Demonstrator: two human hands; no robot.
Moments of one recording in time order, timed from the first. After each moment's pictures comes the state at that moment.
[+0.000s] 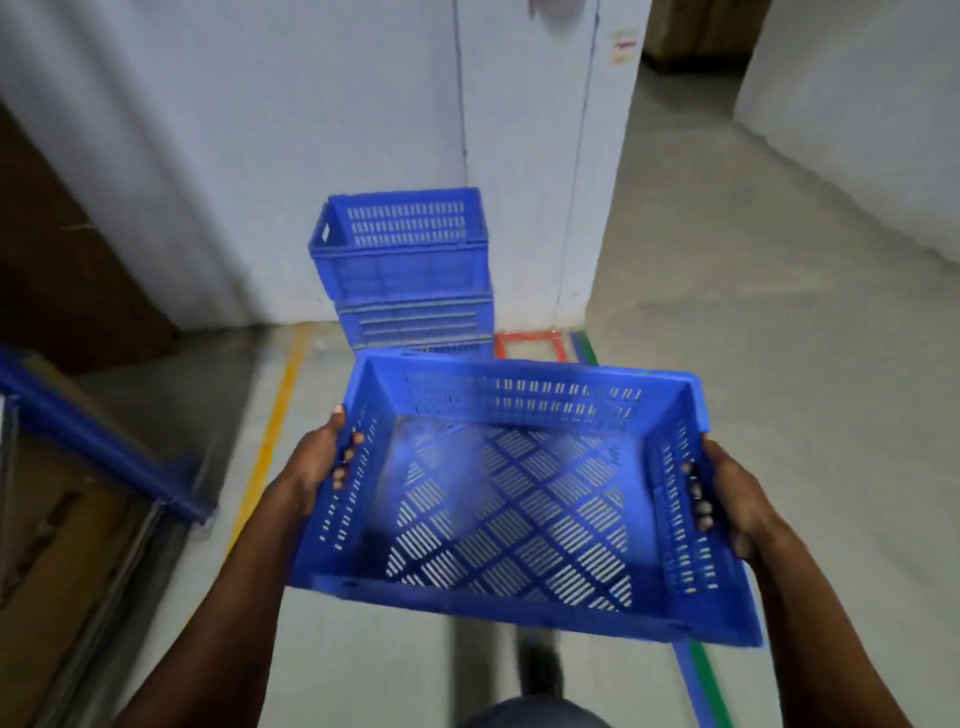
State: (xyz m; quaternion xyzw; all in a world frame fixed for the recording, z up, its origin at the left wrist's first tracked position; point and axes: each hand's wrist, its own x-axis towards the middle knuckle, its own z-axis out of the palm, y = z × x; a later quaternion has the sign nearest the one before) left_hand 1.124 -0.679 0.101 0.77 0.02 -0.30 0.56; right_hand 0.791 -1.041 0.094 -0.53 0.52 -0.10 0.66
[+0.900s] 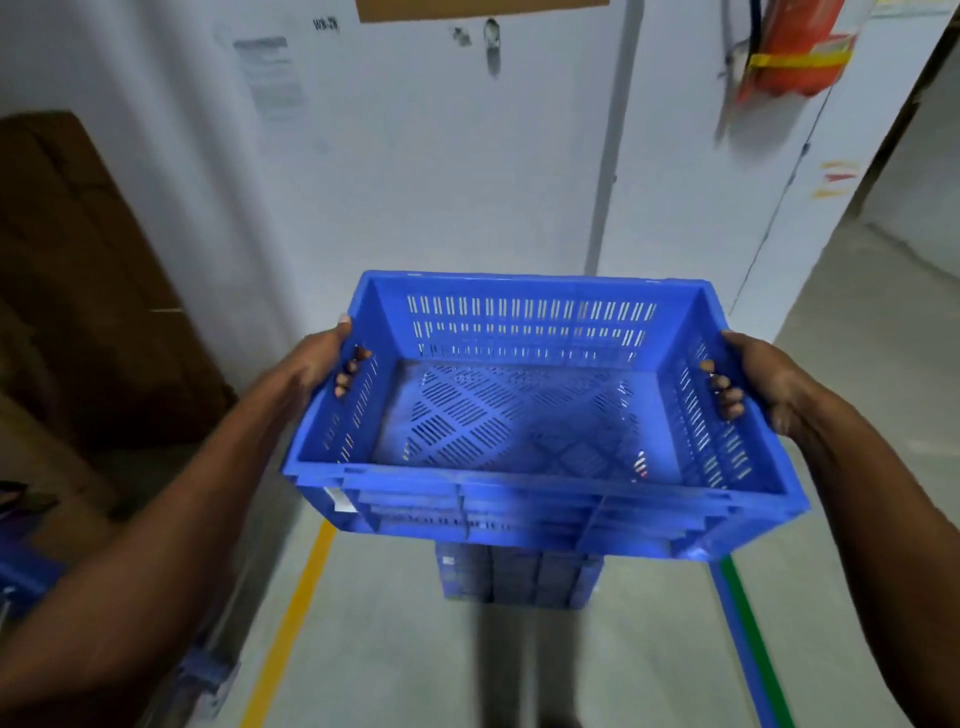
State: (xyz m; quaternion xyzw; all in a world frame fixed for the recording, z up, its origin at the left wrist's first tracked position) left_hand 1.704 -0.789 0.259 0.78 -0.03 -0.21 0.59; right_hand 1.430 -1.226 0.263 -0.61 0.37 -0.05 0.70
